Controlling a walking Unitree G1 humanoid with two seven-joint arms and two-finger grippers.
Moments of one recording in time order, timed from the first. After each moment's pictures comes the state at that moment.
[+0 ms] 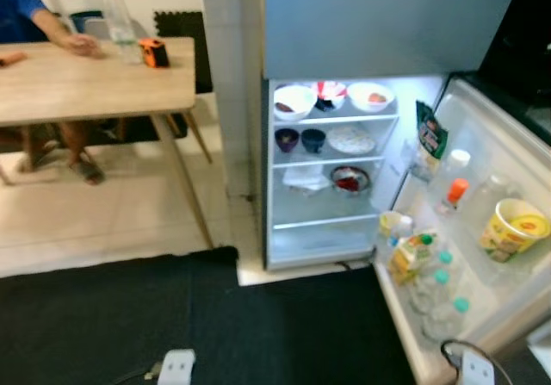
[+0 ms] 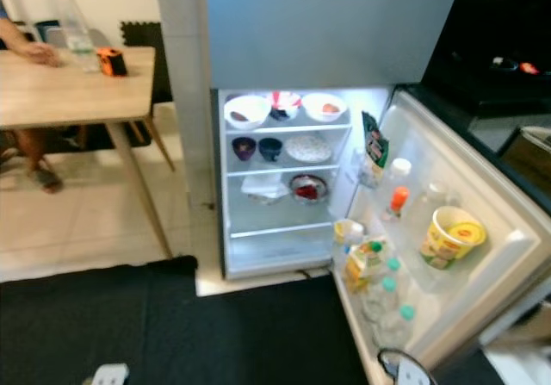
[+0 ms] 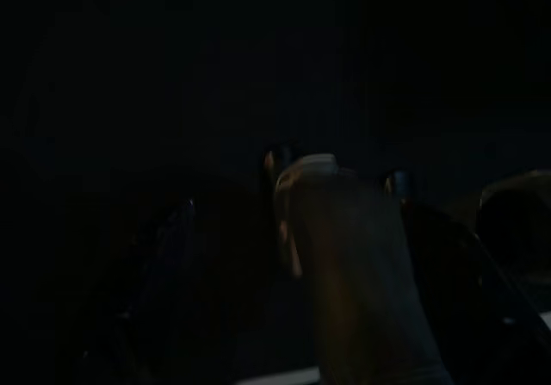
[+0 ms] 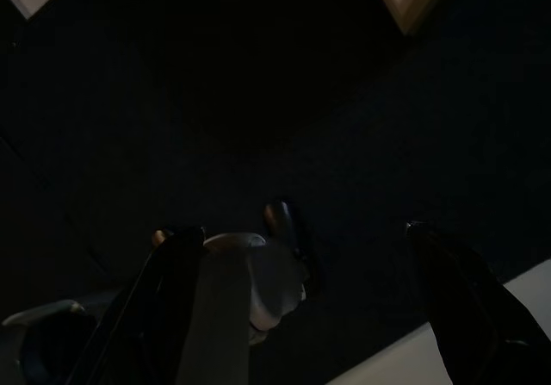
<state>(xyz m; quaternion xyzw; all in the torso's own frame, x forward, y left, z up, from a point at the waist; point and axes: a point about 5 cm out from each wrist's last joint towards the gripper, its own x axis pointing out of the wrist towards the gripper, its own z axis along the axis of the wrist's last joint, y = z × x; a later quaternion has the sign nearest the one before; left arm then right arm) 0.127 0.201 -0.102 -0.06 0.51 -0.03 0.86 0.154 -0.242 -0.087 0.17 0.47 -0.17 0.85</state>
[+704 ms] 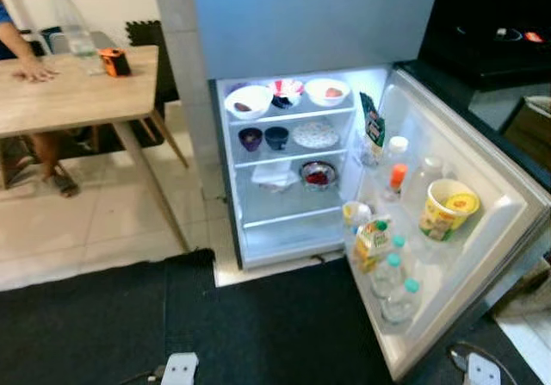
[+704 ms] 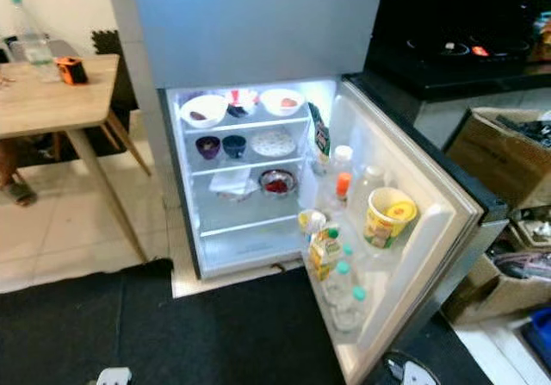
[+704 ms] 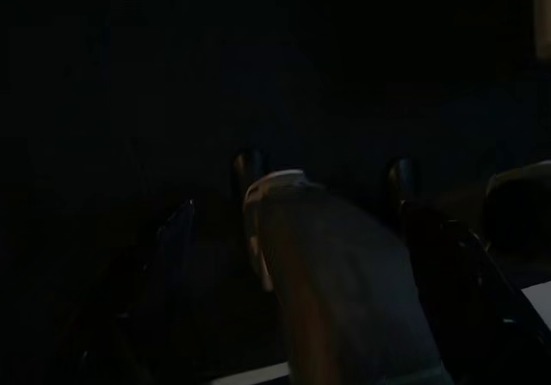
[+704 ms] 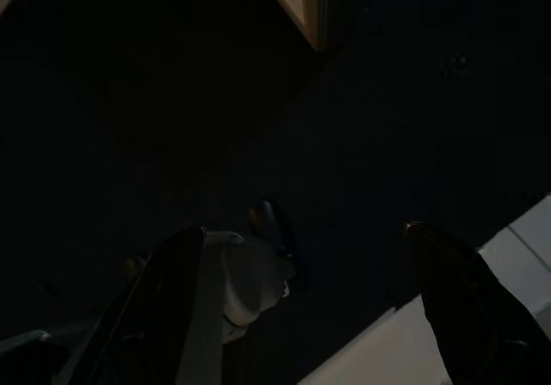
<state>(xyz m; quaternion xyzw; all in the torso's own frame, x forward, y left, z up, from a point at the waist) 0.135 0.202 -0.099 -0.06 0.50 -0.03 0.87 0.155 -0.243 -0.086 0.17 0.47 -0.17 0.85</state>
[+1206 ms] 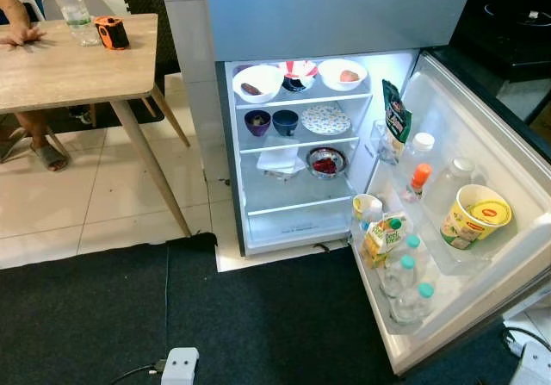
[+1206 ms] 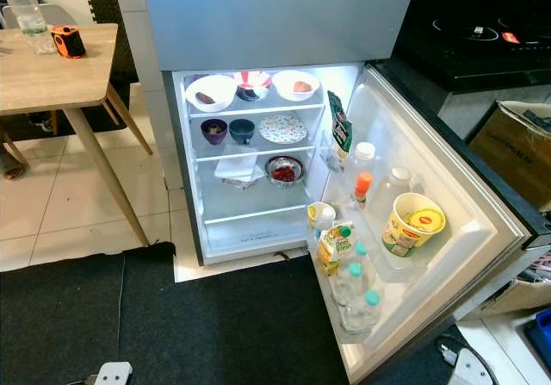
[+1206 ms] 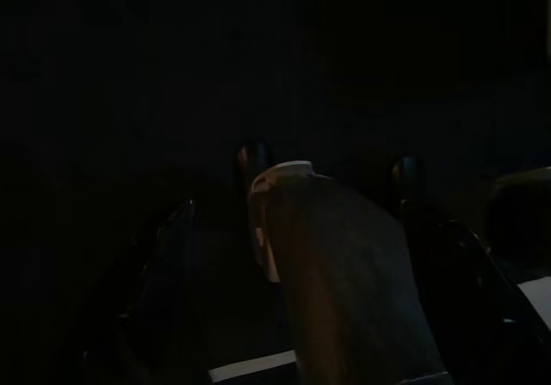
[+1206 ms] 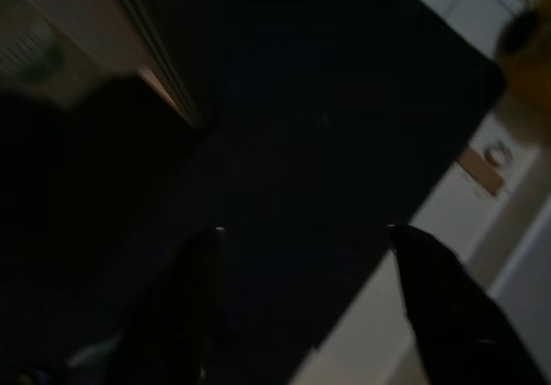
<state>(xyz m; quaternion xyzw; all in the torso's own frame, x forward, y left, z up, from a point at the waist) 0.136 0.202 -0.098 -0.06 0.49 -0.03 0.87 0.145 -0.313 -0.065 0.11 0.44 -0.34 0.83</state>
